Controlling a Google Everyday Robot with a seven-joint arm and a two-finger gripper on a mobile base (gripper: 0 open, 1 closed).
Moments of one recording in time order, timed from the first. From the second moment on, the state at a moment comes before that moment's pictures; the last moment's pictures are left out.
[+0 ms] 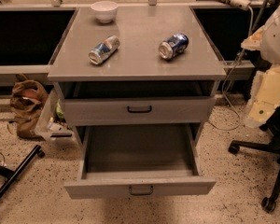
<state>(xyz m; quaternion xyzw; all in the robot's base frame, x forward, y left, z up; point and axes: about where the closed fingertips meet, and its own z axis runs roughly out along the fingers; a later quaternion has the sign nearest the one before) 0.438 -0.217 0.976 -0.60 0.78 -0.03 0.16</state>
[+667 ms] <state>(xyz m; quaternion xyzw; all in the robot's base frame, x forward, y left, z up) 0.440 -0.217 0.962 -0.59 0.79 -0.05 0.16</state>
